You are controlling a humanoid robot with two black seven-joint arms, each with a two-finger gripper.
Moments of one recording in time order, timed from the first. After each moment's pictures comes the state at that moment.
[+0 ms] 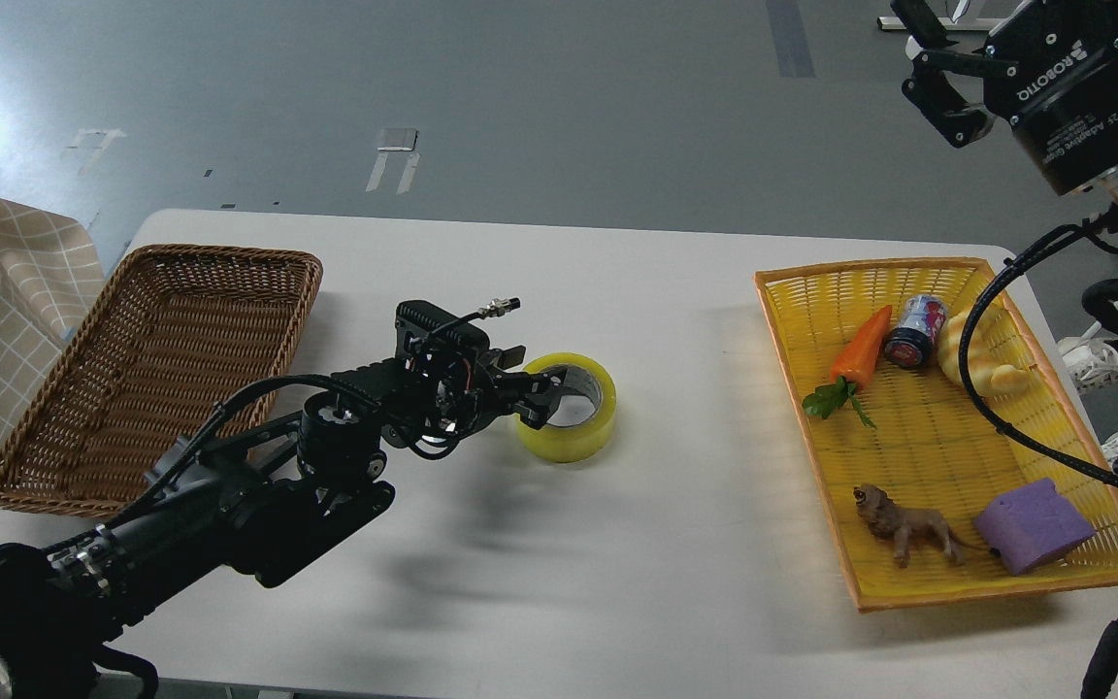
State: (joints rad) left arm -0.60 0.19 -0.65 -1.09 2.18 -0.25 0.01; right arm 0.54 -0.20 1.63 1.47 -0.72 0.49 -0.23
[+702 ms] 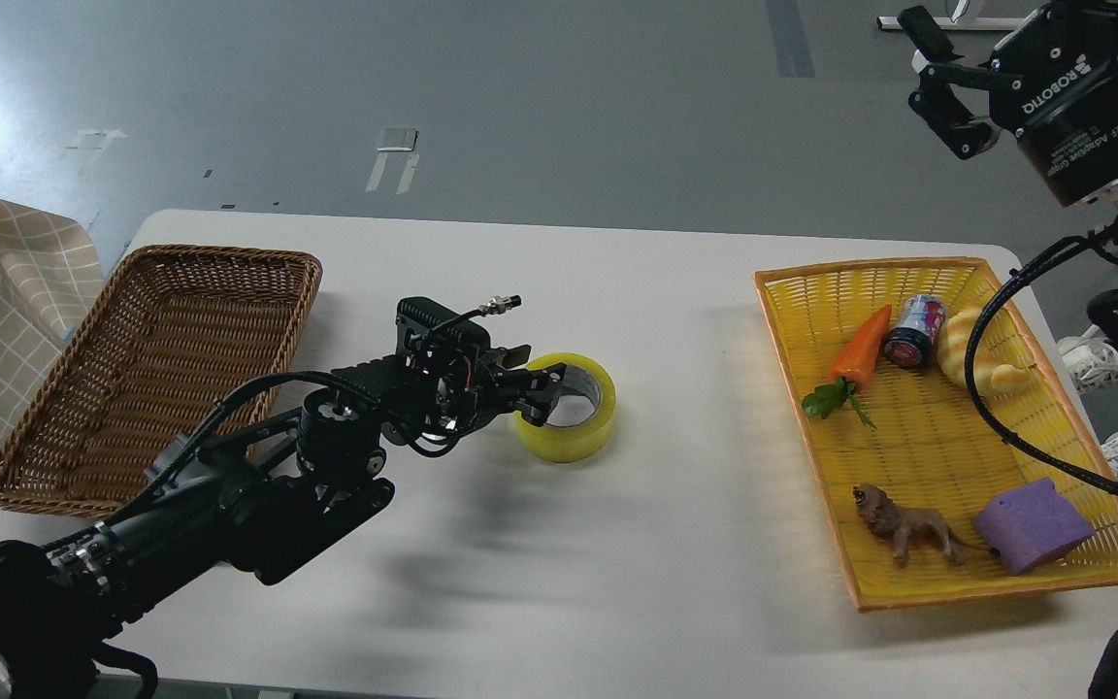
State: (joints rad) left arm -0.59 0.20 -0.65 -1.09 2.18 -0.25 0.00; right arm 0.52 -0.20 1.64 1.47 -0.72 0.49 -0.23
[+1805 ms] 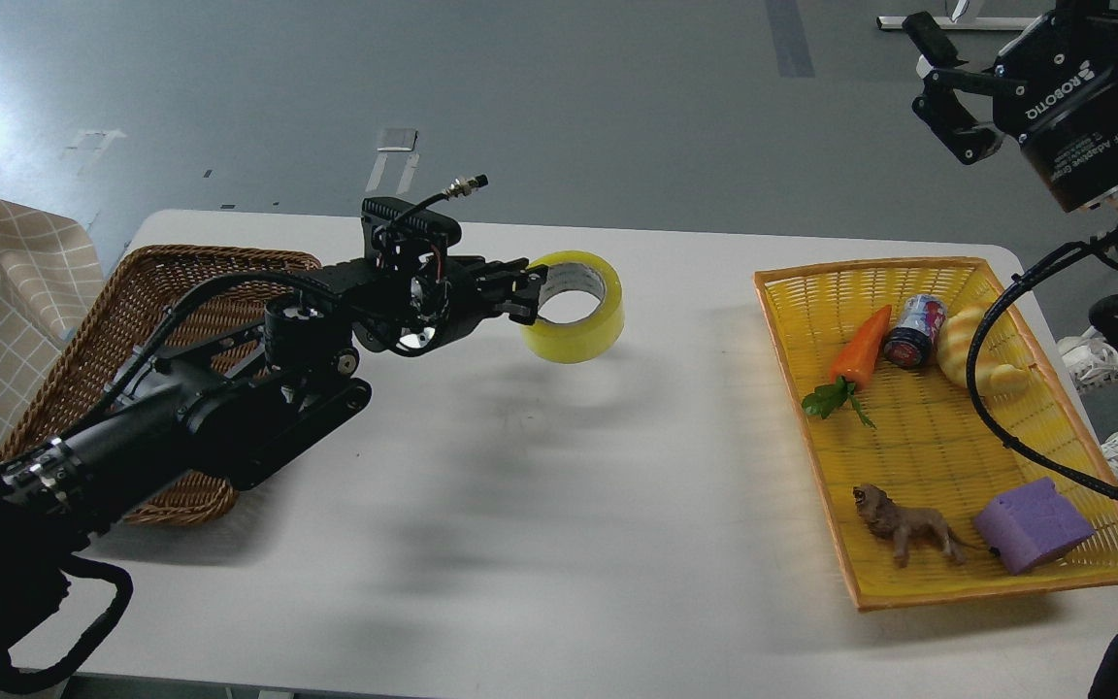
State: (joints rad) left arm -0.81 0.32 -0.65 -1.09 1.95 -0.28 0.00; right arm 0.51 -0.20 1.64 1.47 -0.72 0.49 -0.23
